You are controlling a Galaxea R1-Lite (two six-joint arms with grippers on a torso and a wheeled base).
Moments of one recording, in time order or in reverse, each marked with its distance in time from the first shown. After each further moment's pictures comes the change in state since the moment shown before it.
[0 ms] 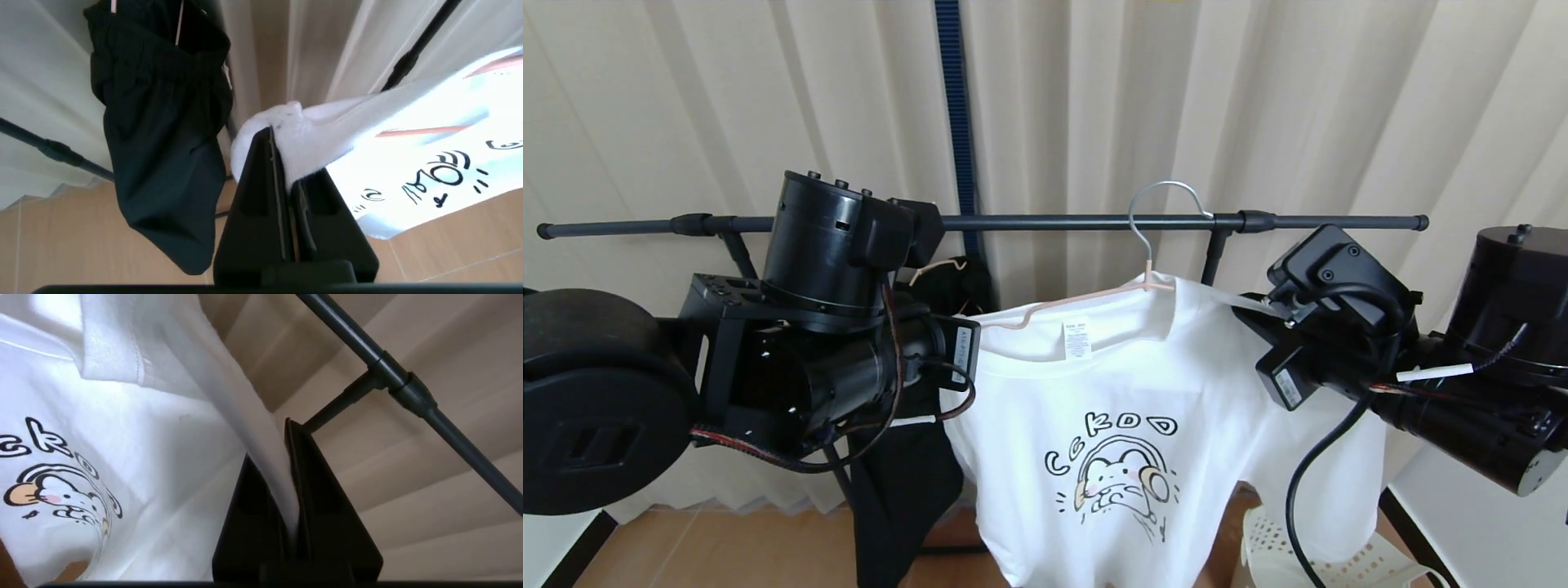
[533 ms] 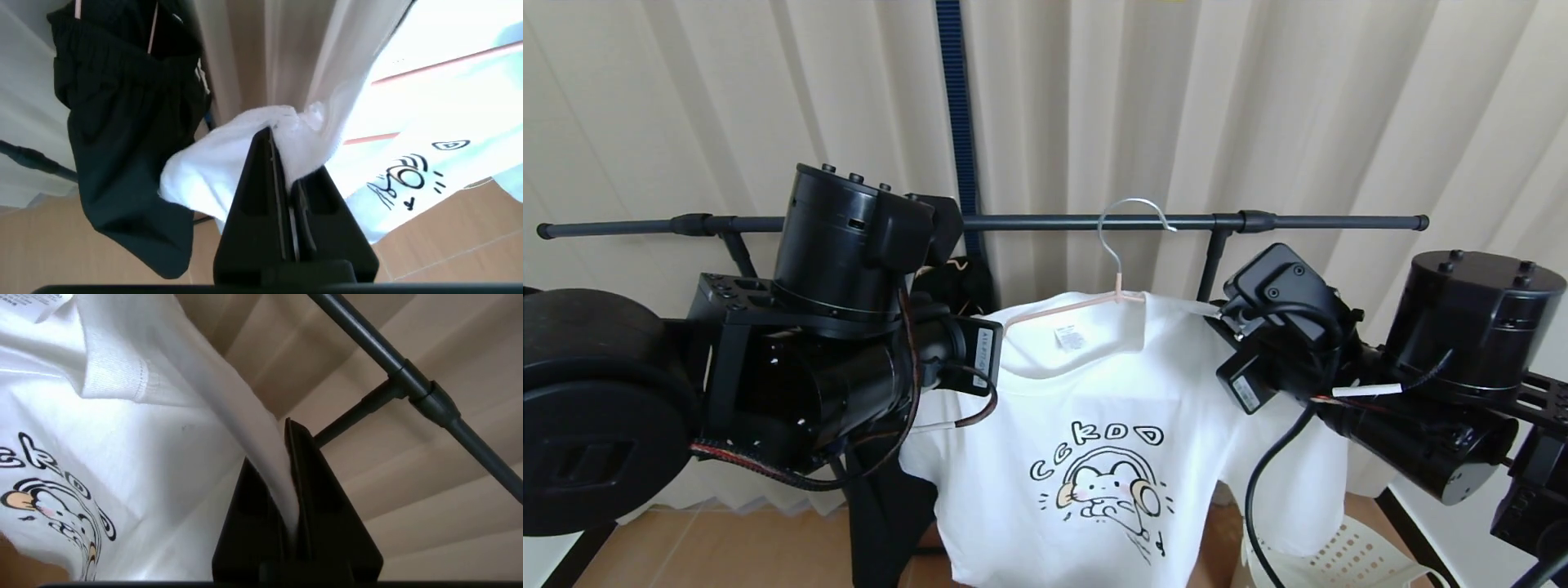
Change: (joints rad) left arm -0.058 -0.001 -0.023 0.002 0.000 -0.031; right arm 0.057 0.100 0.020 -0.142 -0.065 0.000
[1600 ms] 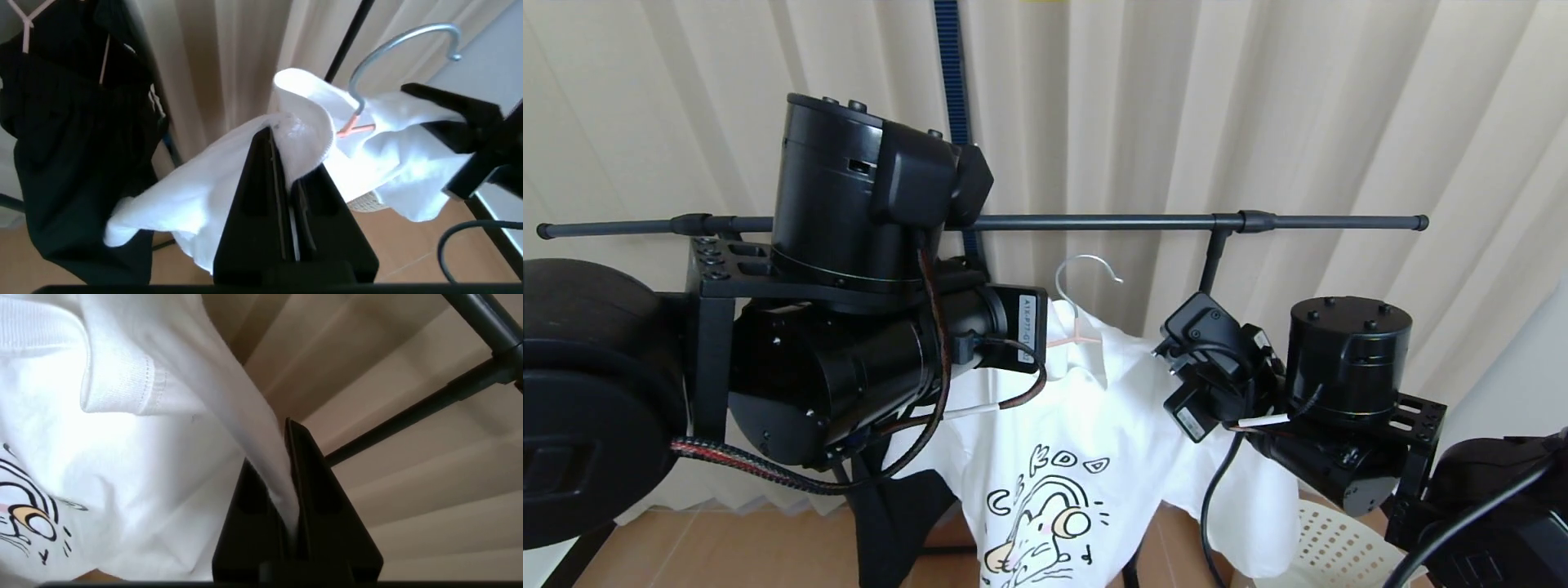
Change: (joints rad) left arm -0.095 0.002 -0.093 -0.008 -0.003 -0.070; right arm 0.031 0.171 -0.015 -0.053 0.004 0.064
